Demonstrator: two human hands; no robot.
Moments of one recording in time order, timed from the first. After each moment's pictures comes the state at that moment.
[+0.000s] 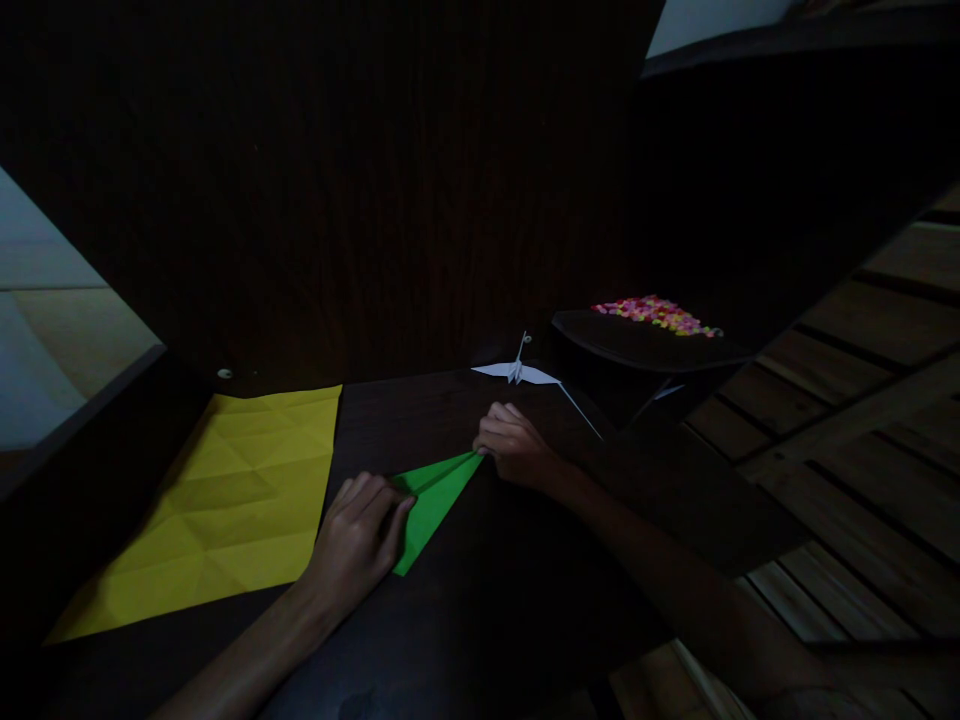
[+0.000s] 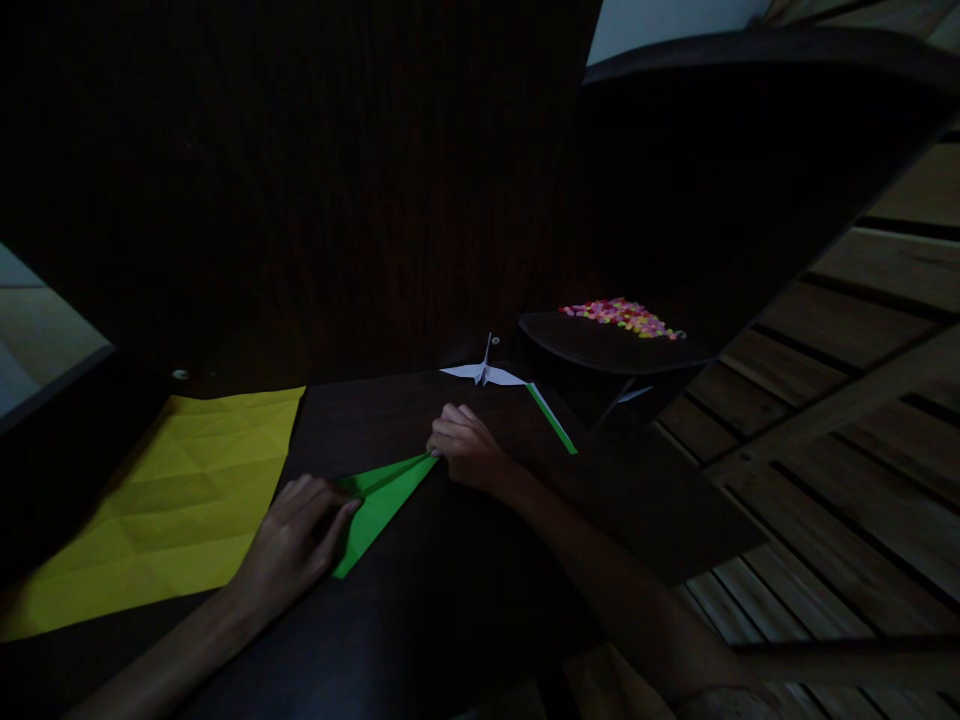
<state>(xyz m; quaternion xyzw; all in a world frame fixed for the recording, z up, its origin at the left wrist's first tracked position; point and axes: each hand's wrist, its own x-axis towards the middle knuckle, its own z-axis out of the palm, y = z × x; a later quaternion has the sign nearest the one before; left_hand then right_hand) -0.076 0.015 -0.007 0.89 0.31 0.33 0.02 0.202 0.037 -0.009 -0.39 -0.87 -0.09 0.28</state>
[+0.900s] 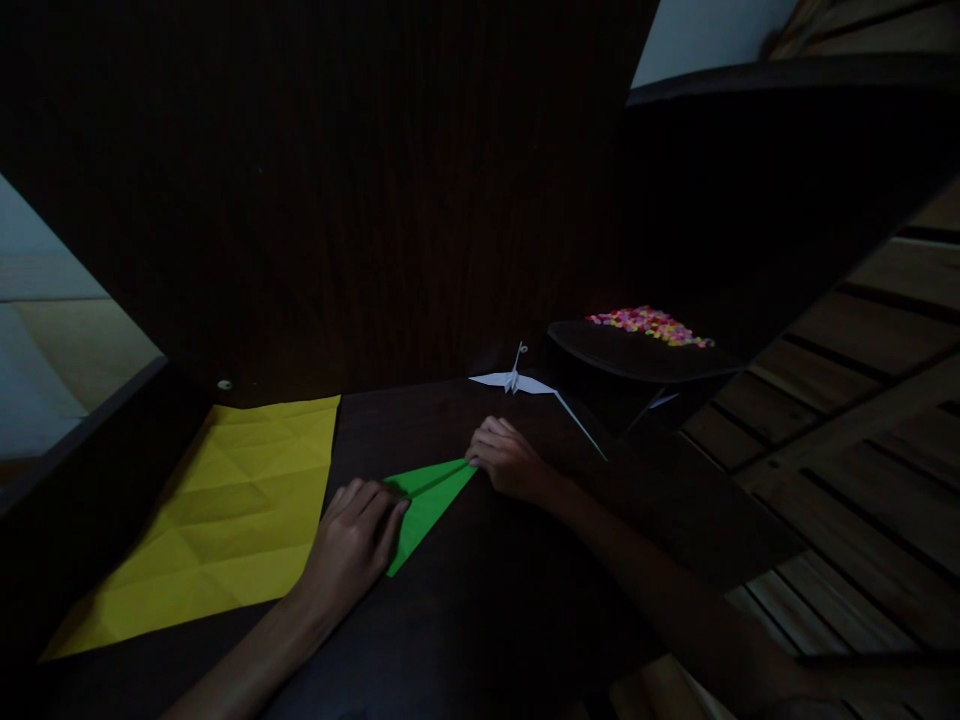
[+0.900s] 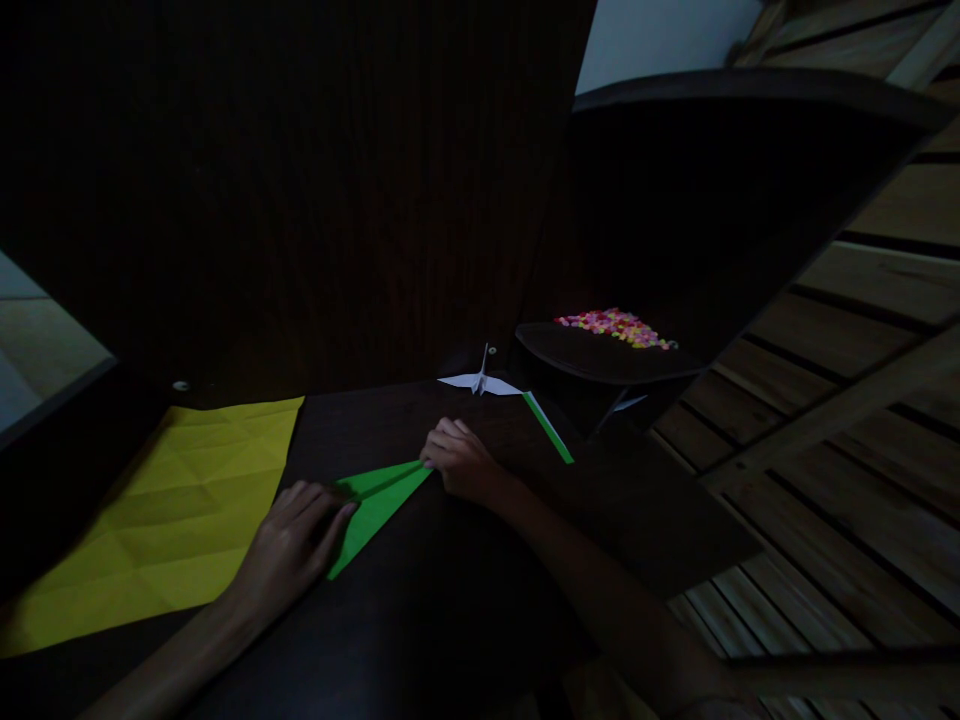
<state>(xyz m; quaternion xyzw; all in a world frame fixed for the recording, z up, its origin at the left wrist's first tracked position) -0.080 0.023 -0.015 0.89 0.33 0.31 0.01 0.196 0.034 -0.010 -0.41 -0.87 -0.06 0.27</state>
